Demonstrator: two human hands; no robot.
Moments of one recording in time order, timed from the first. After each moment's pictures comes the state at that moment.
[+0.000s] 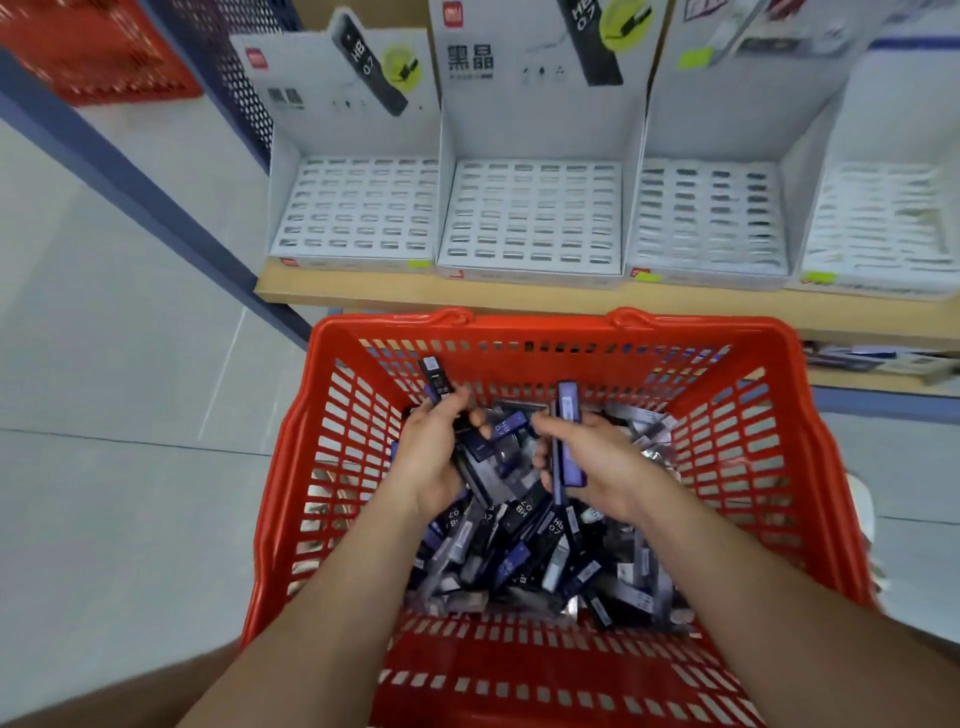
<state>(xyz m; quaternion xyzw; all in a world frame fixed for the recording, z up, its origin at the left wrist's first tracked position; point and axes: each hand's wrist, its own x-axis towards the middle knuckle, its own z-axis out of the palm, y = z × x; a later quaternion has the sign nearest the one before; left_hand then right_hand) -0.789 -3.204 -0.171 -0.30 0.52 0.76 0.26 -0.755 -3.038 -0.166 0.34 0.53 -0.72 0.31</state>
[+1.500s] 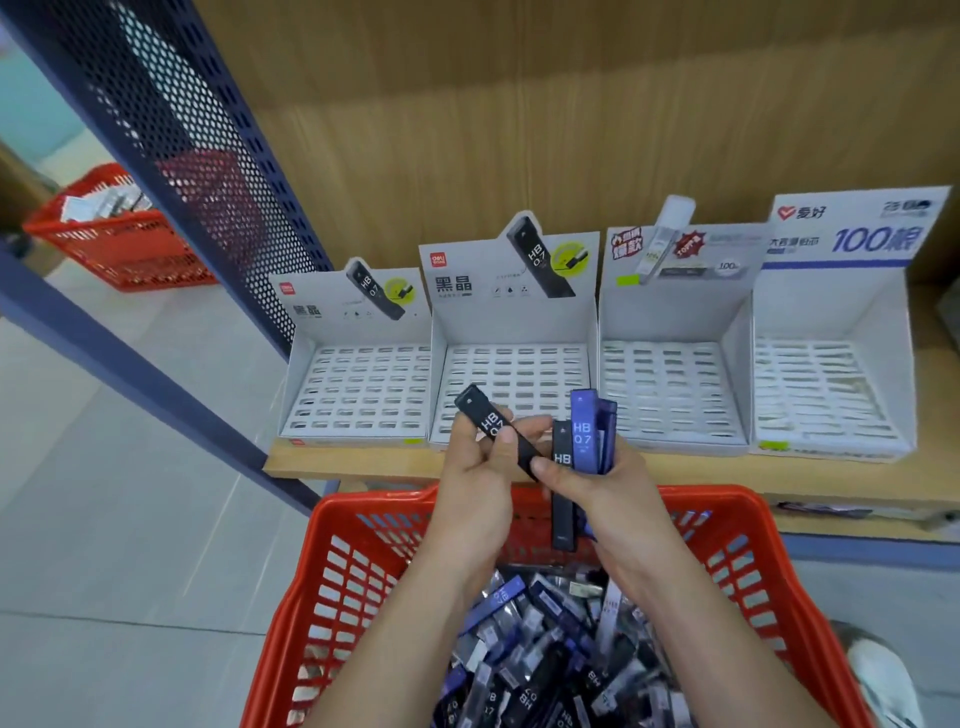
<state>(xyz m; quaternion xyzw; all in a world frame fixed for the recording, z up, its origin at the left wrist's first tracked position) -0.841 -3.127 -0.054 -0.02 0.66 0.74 0.11 -0.814 -3.016 -0.070 0.18 0.60 -0.78 0.01</state>
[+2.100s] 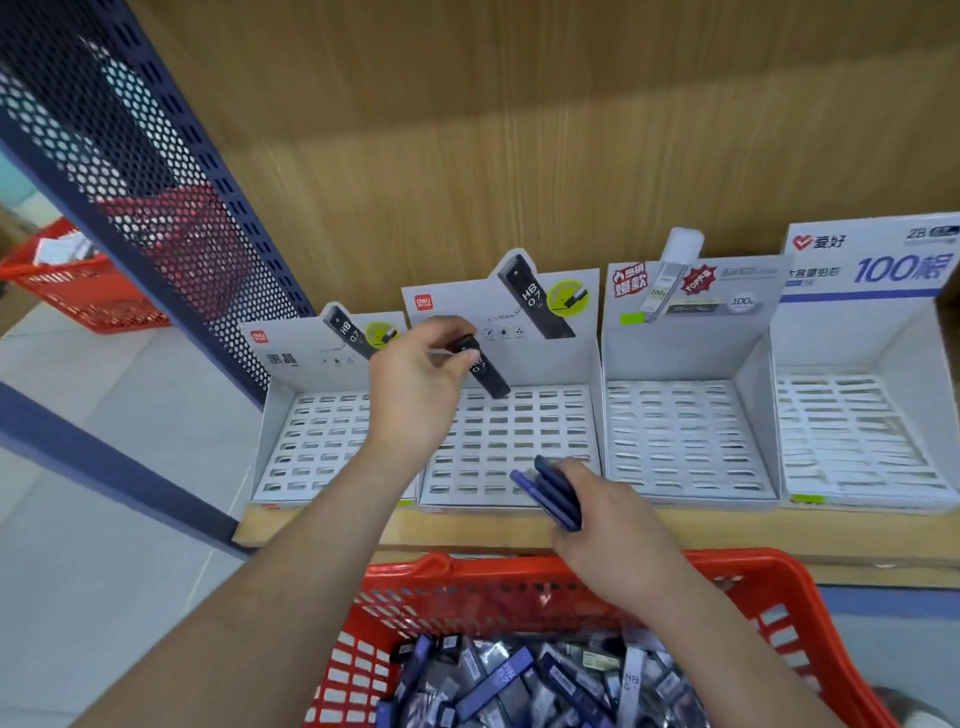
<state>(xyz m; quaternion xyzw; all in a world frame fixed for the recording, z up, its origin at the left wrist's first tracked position) -0.985 -3.142 -0.025 0.09 0.85 0.51 -0.09 -0.861 -2.995 -0.086 0.04 0.93 -0.35 0.07</state>
